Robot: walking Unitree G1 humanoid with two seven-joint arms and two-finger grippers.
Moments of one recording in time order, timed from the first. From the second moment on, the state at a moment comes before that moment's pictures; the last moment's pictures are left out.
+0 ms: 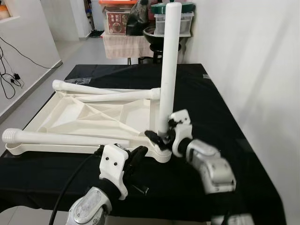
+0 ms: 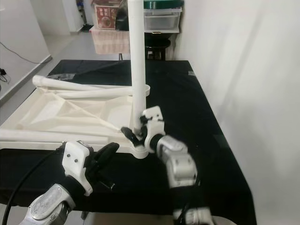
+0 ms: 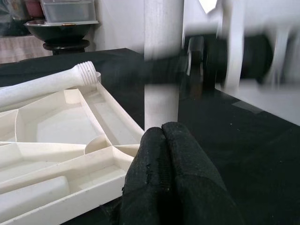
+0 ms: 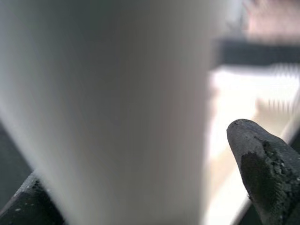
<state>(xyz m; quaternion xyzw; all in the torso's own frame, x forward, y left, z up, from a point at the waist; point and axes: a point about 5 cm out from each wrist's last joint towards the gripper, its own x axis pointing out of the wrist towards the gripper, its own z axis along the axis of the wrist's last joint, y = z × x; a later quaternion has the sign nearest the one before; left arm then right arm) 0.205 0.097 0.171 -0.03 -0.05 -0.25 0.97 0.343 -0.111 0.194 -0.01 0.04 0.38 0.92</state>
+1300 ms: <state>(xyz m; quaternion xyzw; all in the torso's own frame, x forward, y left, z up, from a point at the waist) 0.206 0.097 0.168 -0.02 -0.05 -0.25 0.97 0.333 -0.139 0.165 0.00 0.04 0.30 0.95</state>
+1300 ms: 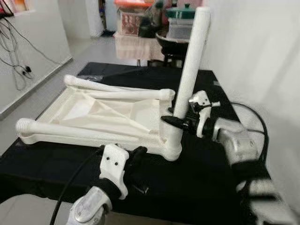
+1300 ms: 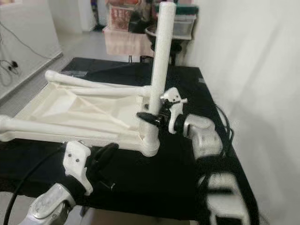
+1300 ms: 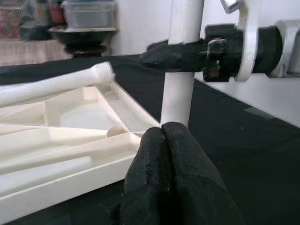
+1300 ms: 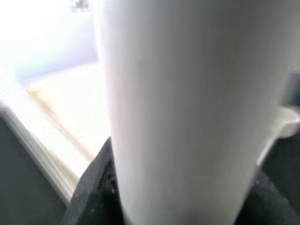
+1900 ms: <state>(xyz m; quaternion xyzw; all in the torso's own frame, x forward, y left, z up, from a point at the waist) 0.208 0.097 0.169 -0.03 -0.05 -0.26 0.96 0.294 -0.098 0.142 -0.03 0.10 0.29 0.95</state>
